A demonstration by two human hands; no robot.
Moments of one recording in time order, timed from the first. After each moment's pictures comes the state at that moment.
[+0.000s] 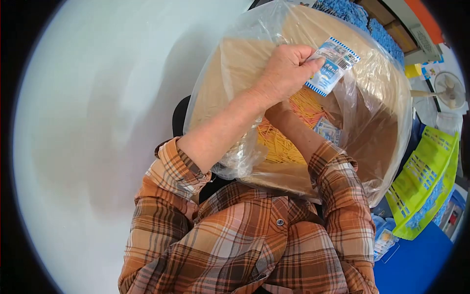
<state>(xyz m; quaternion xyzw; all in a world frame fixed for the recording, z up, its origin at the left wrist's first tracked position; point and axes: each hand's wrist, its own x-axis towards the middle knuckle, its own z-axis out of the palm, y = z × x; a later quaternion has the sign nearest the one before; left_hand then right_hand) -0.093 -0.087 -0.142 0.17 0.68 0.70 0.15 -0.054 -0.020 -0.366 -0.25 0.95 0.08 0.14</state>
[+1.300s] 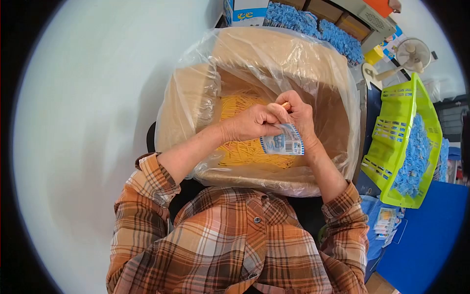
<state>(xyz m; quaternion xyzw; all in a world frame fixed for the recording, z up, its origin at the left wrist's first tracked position) -0.038 -0.071 -0.158 0.44 0.60 0.59 0.31 0.024 0.088 -0.140 -0.03 0.87 -0.46 -0.15</state>
